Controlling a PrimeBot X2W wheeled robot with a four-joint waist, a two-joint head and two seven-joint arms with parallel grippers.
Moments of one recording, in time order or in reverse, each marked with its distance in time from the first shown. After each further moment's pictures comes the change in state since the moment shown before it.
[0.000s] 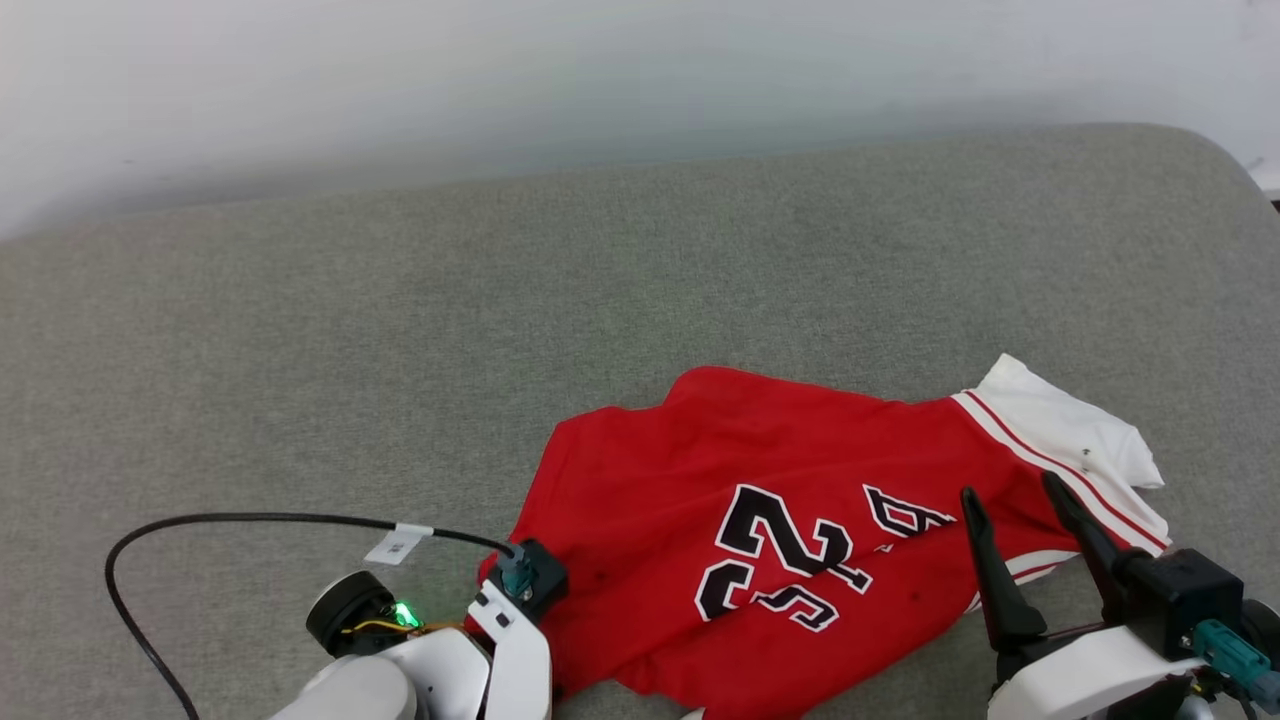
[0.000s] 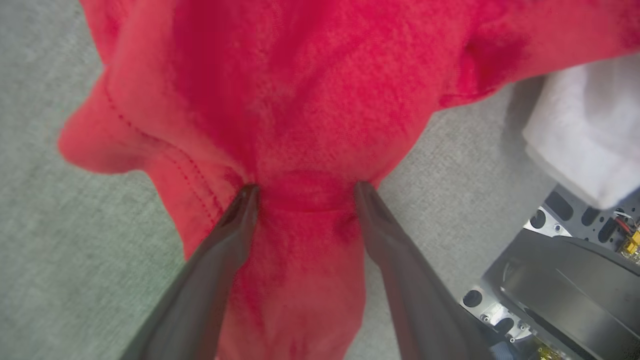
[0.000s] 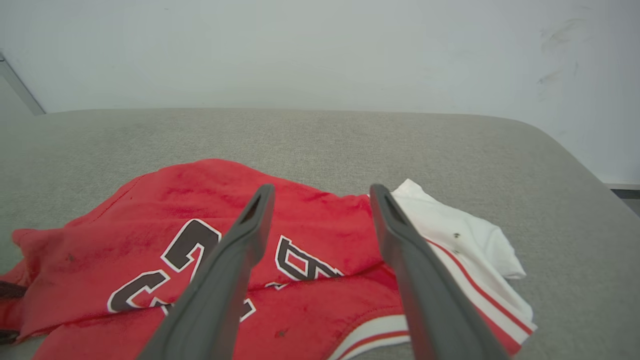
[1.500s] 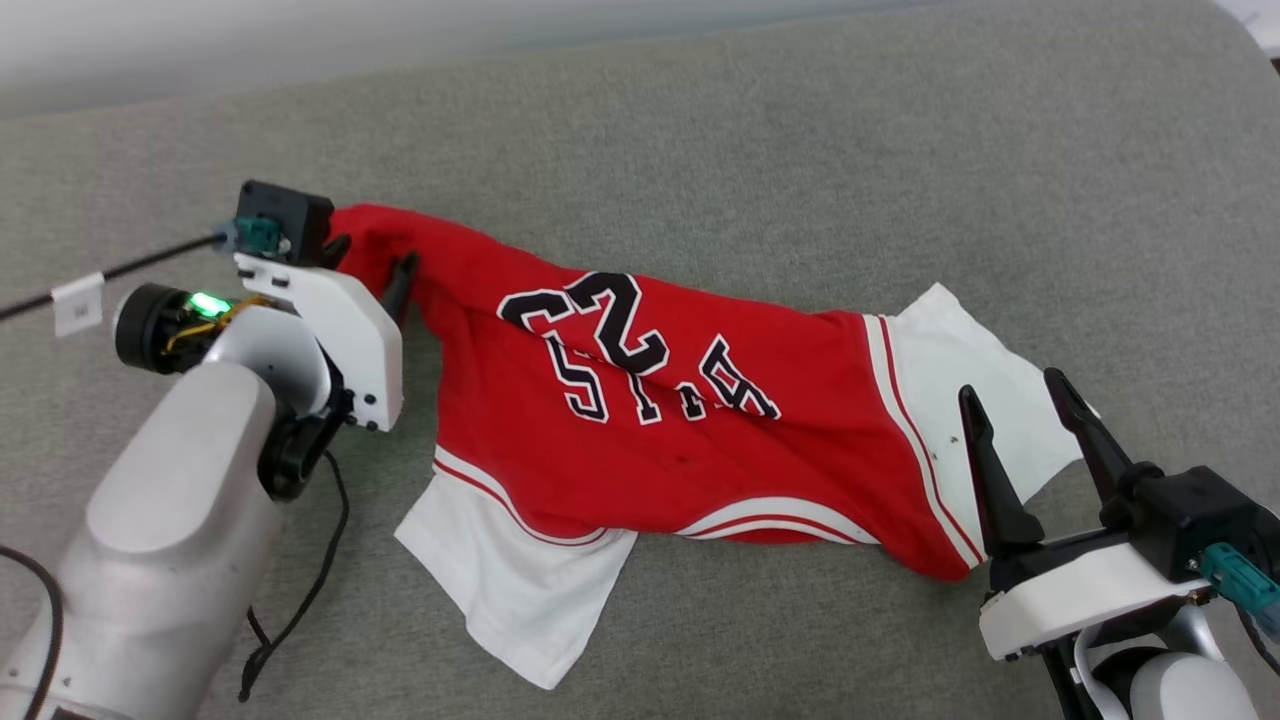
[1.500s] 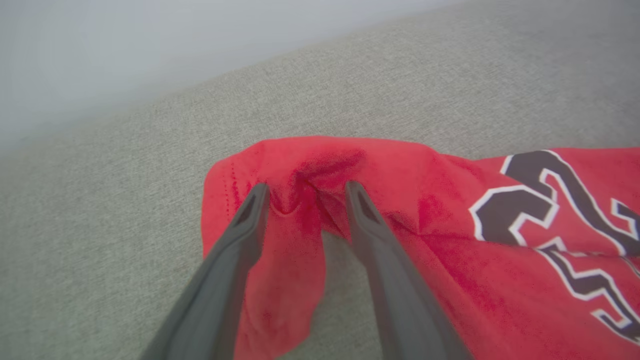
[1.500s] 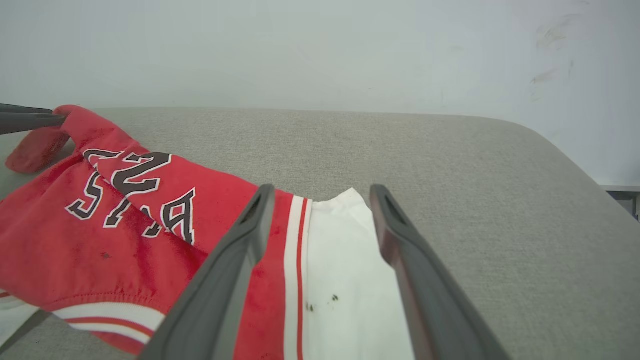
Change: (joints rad) left arm -0.435 -0.083 0.288 0.435 -0.025 0.088 -0.469; right arm -0.168 0.001 0.008 0.059 0.001 0.000 -0.076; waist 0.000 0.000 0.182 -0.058
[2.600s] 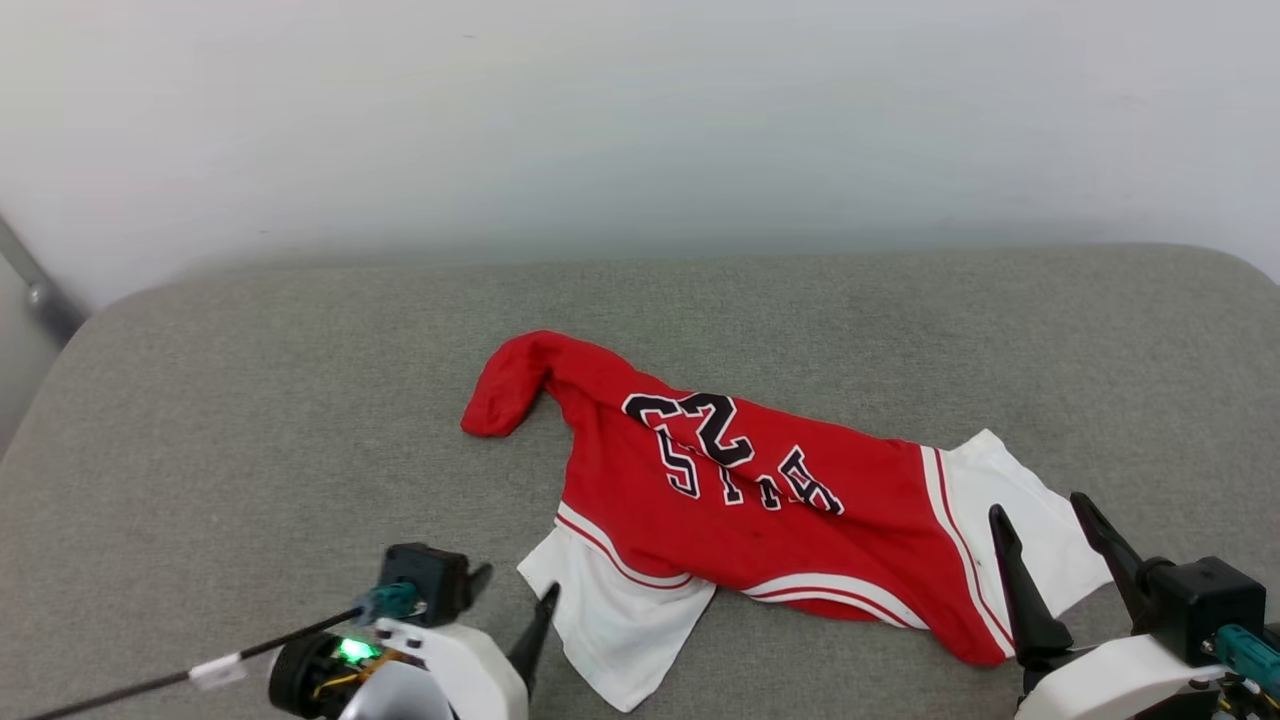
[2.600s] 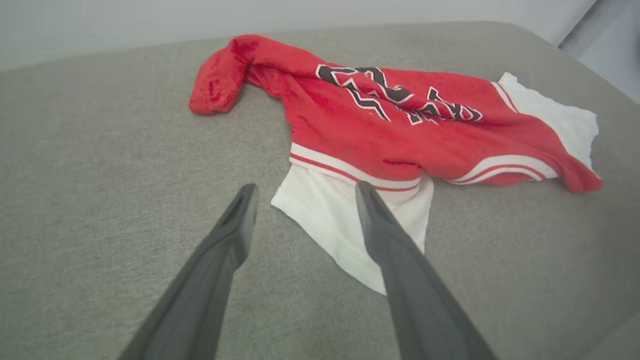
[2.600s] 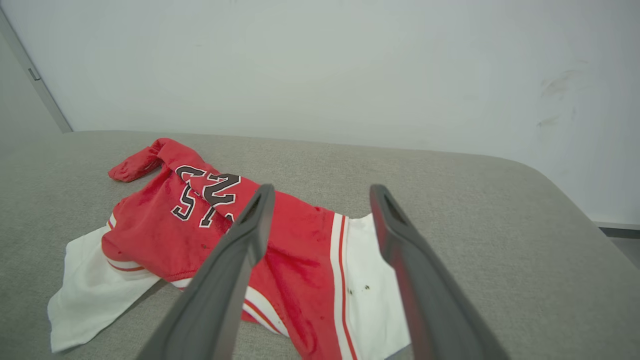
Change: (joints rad) left arm 0.645 0.014 -0.073 -0.553 -0.055 0.241 -0.080; right arm 0.196 0.000 -0.052 -0.086 -0.013 0.000 0.135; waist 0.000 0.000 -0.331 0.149
